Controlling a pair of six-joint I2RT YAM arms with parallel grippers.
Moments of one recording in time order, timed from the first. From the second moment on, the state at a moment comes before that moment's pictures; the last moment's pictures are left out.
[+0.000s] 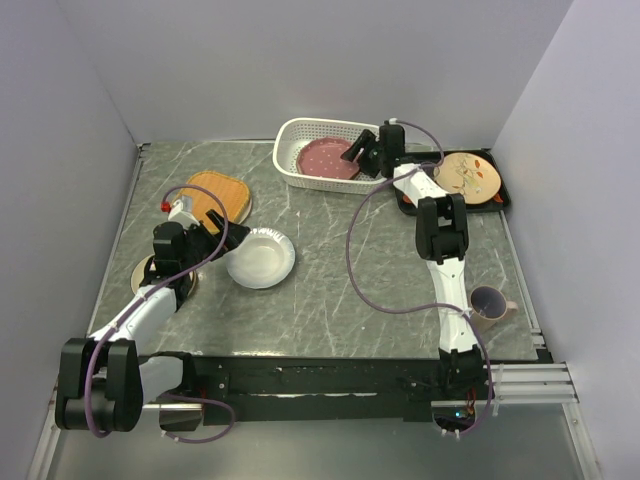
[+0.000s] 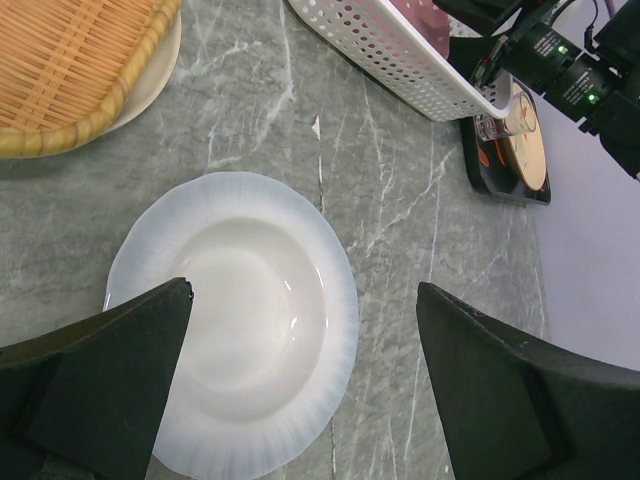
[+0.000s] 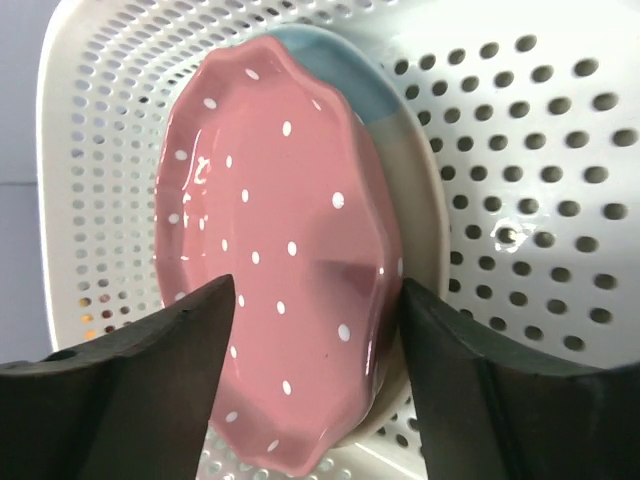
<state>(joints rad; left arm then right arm) -0.05 1.12 0.46 0.33 0.37 -0.69 0.19 2.57 2.15 -0.12 -0.27 0.75</state>
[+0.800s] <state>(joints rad) -0.05 1.12 0.45 0.28 0.31 -0.69 0.25 2.39 2.12 -0.21 0.06 0.55</state>
